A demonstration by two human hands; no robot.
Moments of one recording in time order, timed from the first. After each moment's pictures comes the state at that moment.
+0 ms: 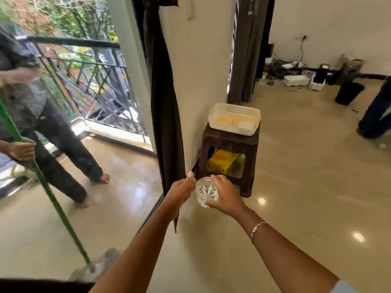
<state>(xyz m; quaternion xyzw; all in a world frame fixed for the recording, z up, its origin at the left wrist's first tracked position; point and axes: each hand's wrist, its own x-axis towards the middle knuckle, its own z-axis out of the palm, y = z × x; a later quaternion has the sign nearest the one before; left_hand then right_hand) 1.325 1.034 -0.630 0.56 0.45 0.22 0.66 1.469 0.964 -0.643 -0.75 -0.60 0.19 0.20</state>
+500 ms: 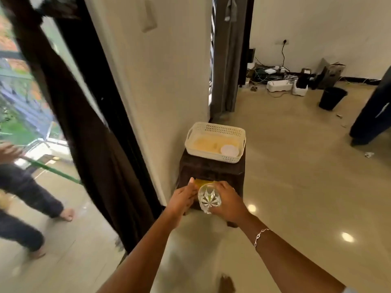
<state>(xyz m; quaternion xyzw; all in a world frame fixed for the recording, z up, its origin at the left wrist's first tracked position) 1.524 1.207 -0.654 0.56 0.41 0.16 0.70 1.666 1.120 -0.656 -0.78 -0.56 0.21 0.20</state>
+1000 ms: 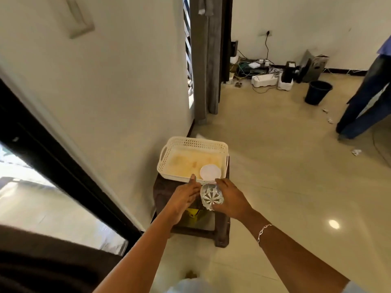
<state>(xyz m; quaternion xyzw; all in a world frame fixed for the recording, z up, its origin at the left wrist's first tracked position) 1.714 1.323 -0.657 0.54 0.41 0.11 0.73 1.848 1.221 -0.663 -0.80 -0.54 0.21 0.17</state>
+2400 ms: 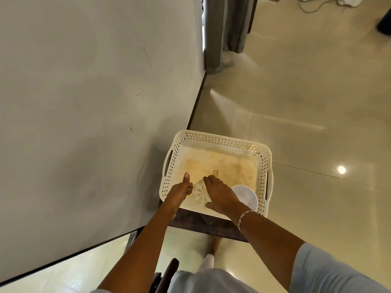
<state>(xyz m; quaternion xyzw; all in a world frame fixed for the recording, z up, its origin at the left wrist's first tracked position) 1.813 1.585 -0.784 0.49 0.58 -0.06 0.65 1.933 1.504 -0.824 -0.74 -0.60 0.31 0.00</state>
